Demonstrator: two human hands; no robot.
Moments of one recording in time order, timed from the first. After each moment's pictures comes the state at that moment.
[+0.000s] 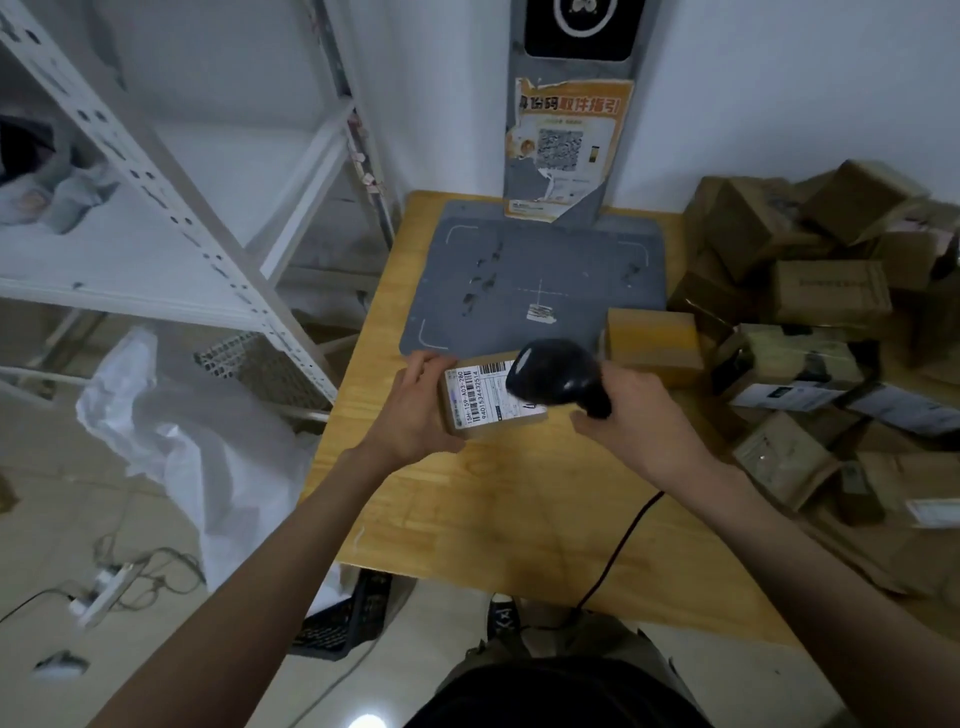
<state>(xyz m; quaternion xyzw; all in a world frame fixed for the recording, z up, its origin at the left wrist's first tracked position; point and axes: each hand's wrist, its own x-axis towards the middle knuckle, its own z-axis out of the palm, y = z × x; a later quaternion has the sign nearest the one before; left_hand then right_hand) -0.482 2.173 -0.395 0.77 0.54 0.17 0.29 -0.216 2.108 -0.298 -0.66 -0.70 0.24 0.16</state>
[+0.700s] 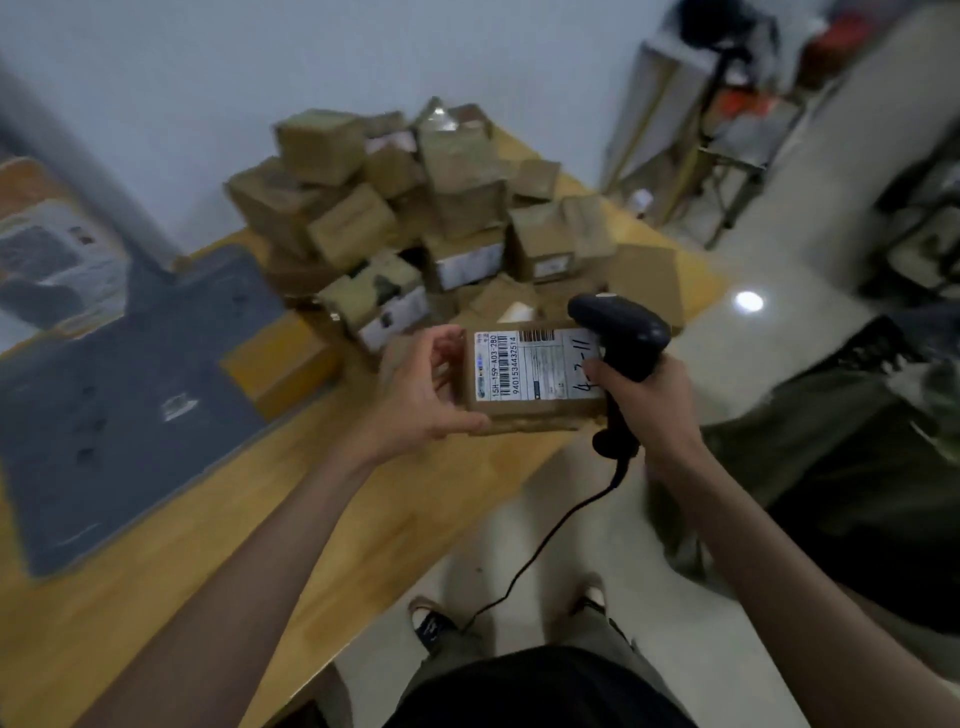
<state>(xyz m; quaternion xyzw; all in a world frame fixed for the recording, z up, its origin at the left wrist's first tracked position) -0.120 2.054 -0.336 0.80 0.18 0.04 0.57 0.010 1.835 -0.309 -0.79 -0.06 0.19 0.58</state>
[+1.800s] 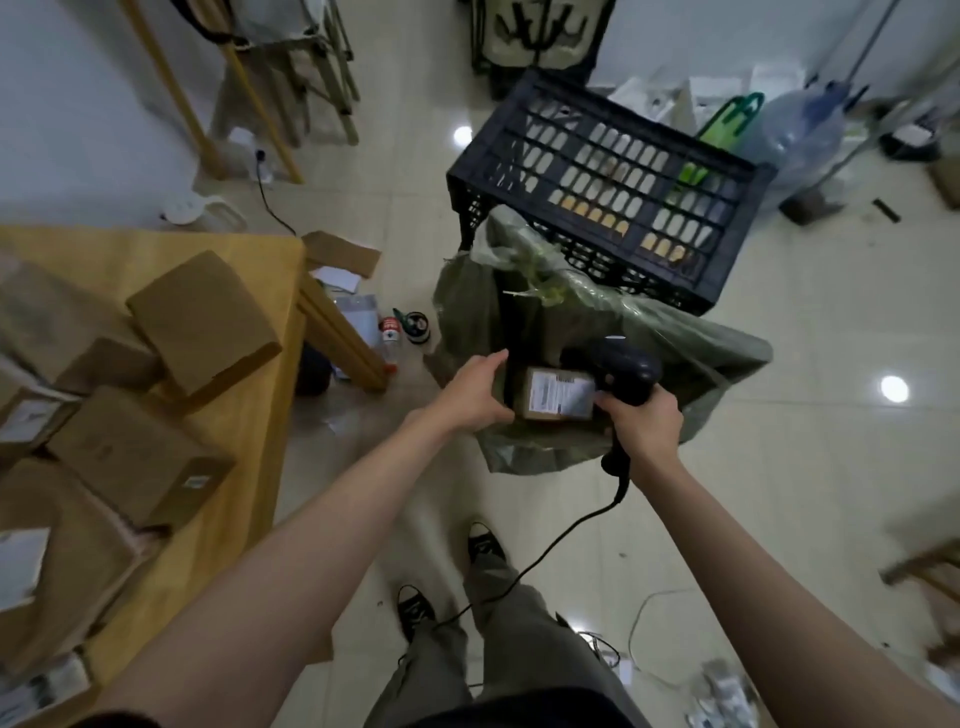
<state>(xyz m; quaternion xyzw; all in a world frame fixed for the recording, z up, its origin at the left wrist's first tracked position) 0.223 1.594 -0.481 0.86 -0.12 -0.38 0.32 0.126 1.406 -0.439 -0.72 0.47 0.04 0.50</state>
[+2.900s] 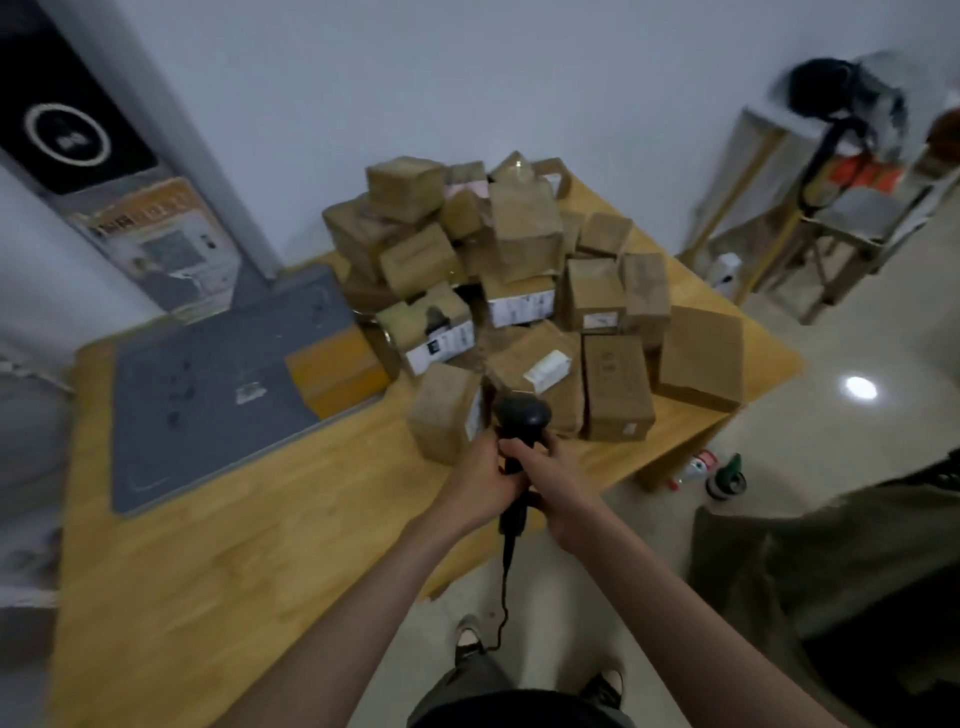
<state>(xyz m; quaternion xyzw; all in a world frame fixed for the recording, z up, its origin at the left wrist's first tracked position) -0.088 1.958 -0.350 0.79 0.33 0.00 0.51 -0.013 1.878 -0.344 -0.65 0.00 0.49 0.58</state>
